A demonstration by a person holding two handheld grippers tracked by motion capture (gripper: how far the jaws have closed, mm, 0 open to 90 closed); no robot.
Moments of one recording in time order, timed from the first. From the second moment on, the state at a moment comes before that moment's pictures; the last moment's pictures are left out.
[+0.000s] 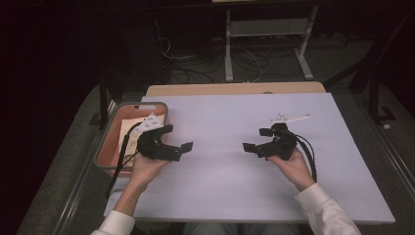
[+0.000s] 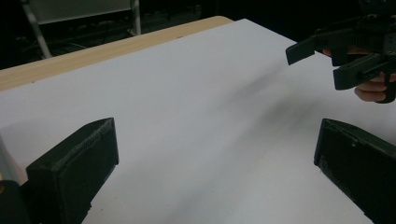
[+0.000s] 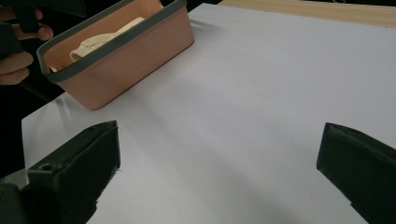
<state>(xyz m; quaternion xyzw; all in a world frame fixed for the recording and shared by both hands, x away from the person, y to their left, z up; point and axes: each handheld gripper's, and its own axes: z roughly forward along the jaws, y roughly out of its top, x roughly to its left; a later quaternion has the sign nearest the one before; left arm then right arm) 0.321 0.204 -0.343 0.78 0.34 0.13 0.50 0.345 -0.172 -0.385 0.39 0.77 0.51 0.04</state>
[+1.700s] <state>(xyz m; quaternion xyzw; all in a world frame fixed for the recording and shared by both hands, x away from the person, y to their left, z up) 0.286 0.180 -0.392 0.83 0.30 0.12 0.45 0.279 -0.265 -0.420 0.40 0.75 0.52 0.10</state>
